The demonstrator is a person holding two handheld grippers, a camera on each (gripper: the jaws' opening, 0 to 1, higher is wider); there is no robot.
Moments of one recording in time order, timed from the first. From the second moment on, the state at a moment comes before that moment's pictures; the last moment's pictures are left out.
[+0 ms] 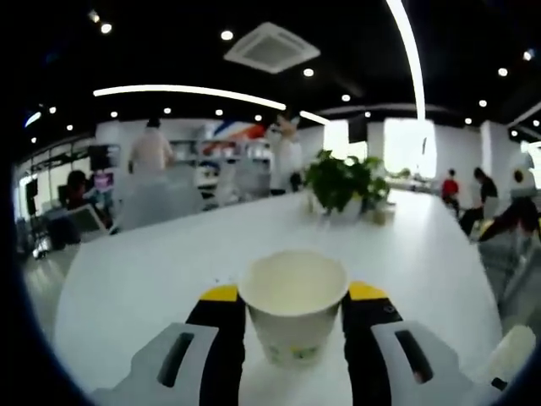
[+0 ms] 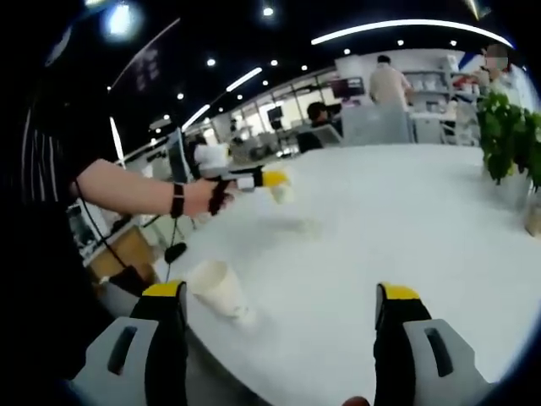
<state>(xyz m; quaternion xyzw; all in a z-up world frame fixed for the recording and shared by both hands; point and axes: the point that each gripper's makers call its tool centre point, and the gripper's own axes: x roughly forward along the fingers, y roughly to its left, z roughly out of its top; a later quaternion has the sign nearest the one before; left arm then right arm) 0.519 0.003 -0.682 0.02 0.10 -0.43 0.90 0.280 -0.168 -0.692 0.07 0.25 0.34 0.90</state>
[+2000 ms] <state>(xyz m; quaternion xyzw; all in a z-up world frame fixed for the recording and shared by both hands) 0.345 -0.017 -0.612 -0.05 0.07 -0.56 0.83 0.269 -0.143 -0.680 0.06 0.22 0.36 0.90</state>
